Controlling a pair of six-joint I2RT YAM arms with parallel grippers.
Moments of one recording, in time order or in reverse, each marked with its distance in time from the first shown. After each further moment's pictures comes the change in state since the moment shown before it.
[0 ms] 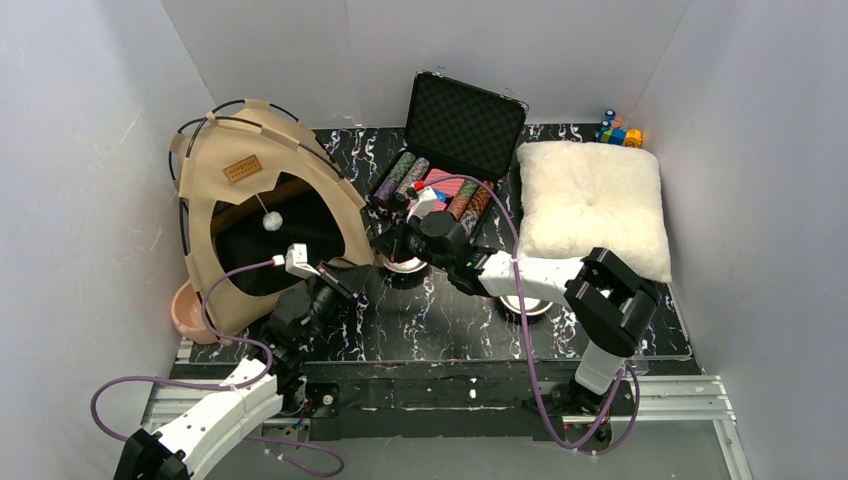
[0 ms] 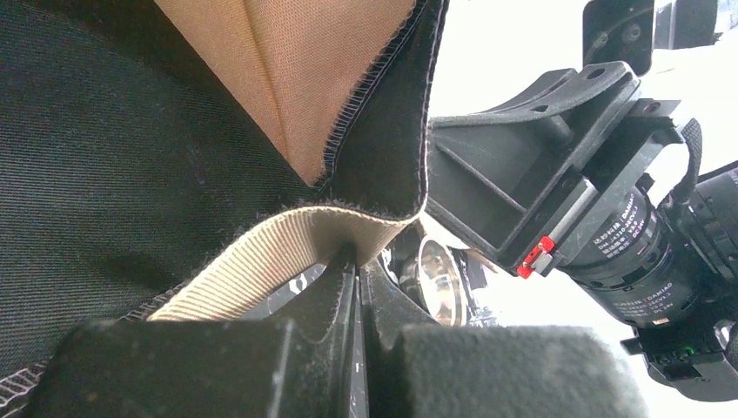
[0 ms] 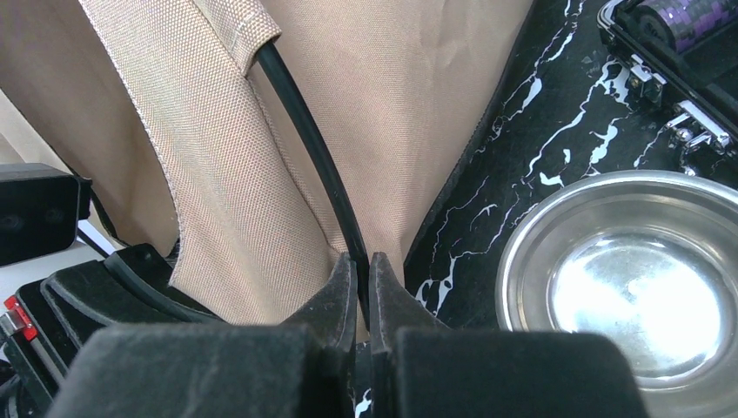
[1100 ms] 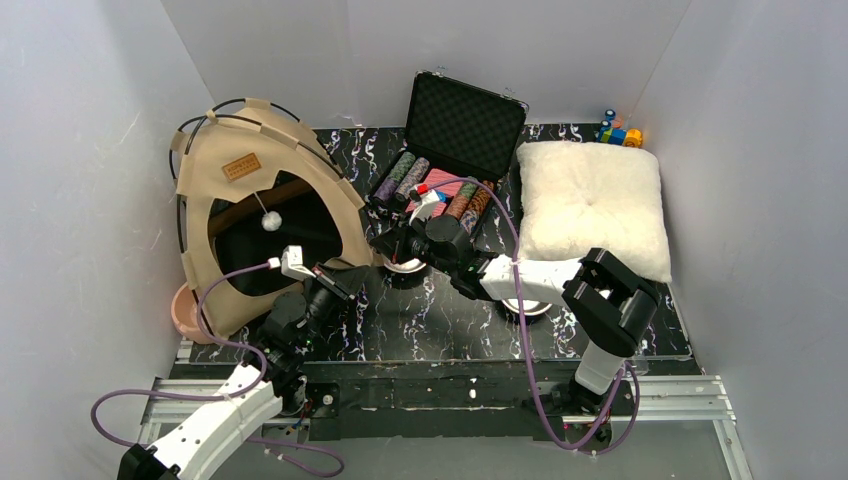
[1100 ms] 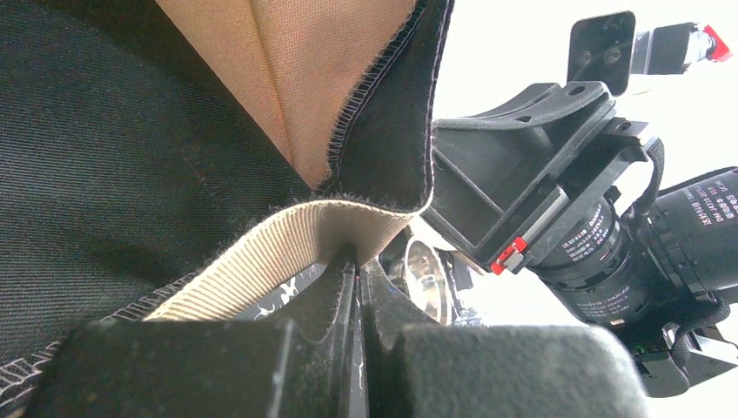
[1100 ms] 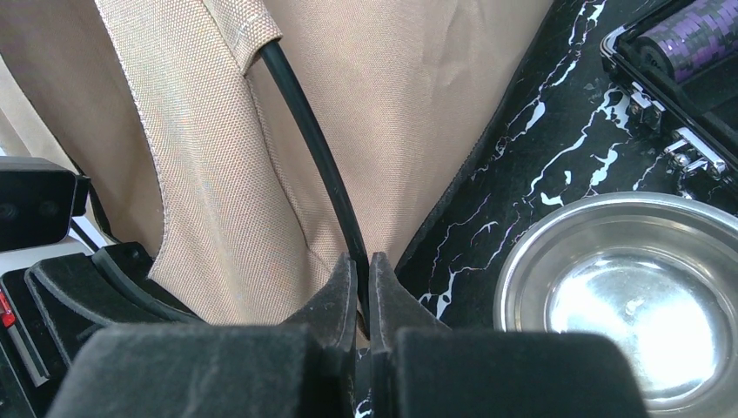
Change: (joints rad) left arm 0.001 -0.085 0.012 -0.082 -0.006 -0.030; right arm 0.000 0.000 -0.053 0.112 0.001 -0.023
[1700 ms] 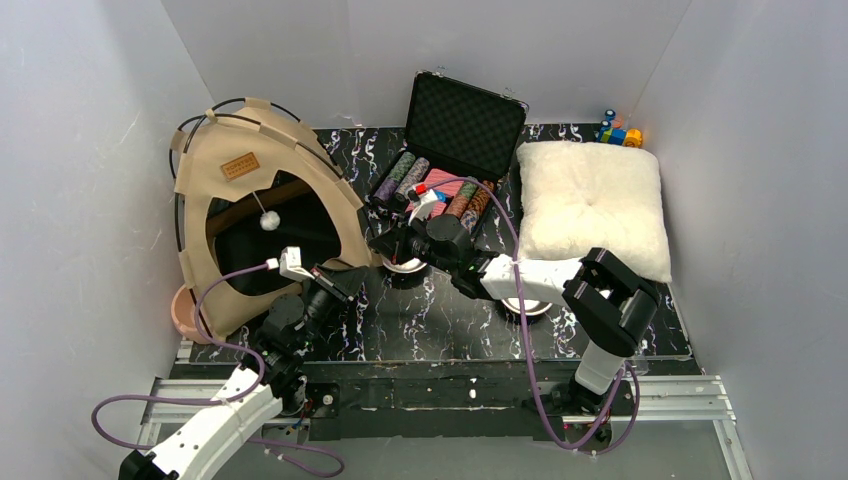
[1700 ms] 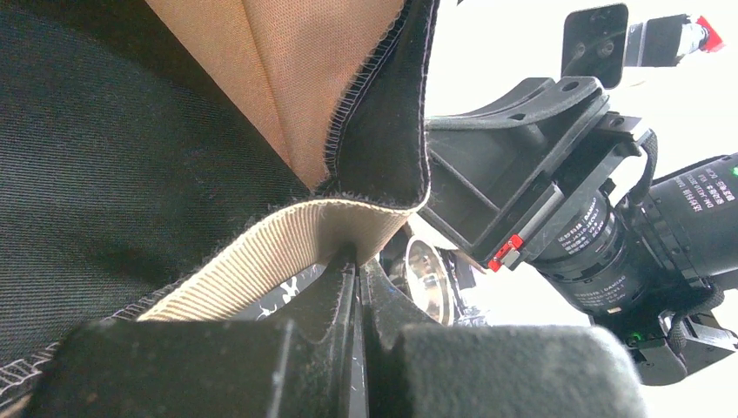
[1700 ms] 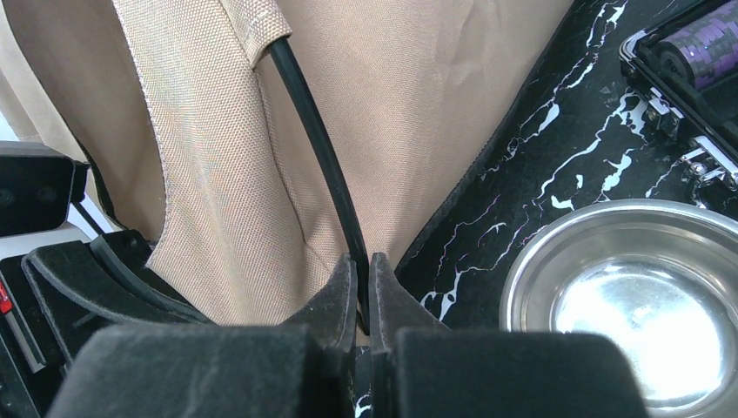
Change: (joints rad) left arm 0.000 -0.050 0.000 -0.031 -0.001 0.021; right arm -0.004 0.000 0.000 0.008 -0.040 -0.019
